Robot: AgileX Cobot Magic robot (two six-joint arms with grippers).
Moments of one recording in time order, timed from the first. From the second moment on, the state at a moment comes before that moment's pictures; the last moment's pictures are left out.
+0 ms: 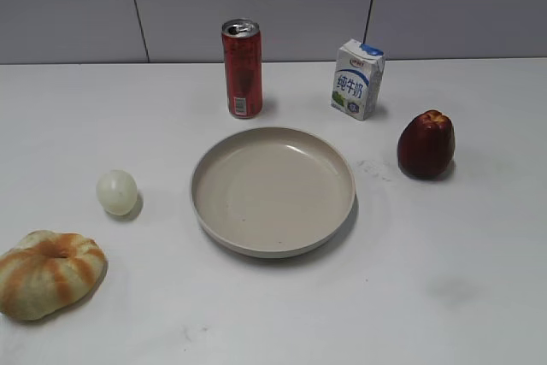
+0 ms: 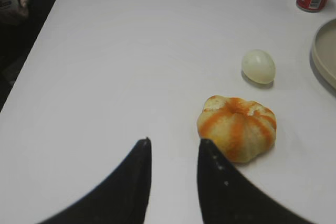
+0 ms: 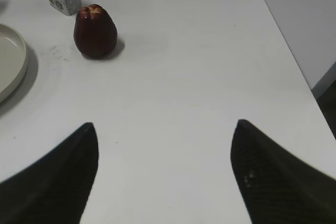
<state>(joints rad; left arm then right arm) -0.05 0.00 -0.48 -0.07 1.09 0.15 -0.03 0.08 -0.53 0.04 0.99 0.02</state>
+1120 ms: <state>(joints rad) -0.05 0.00 -0.48 -0.07 1.09 0.15 -0.03 1.38 -1.04 0.25 0.86 -0.08</state>
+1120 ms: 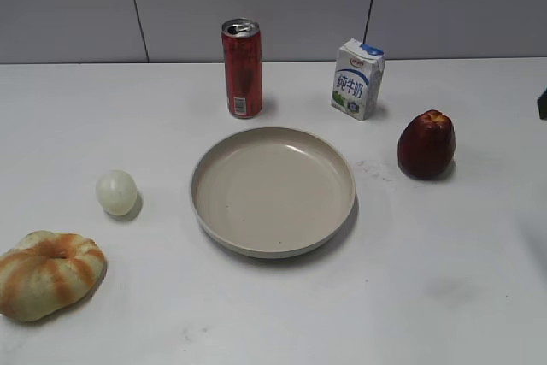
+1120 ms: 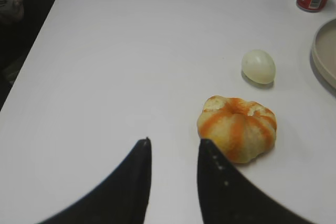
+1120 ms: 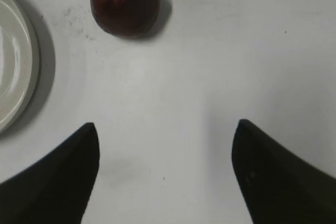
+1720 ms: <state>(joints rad) -0.05 0.00 -0.48 -0.07 1.09 0.15 0.16 1.85 -1.48 0.21 0.94 -0.08</state>
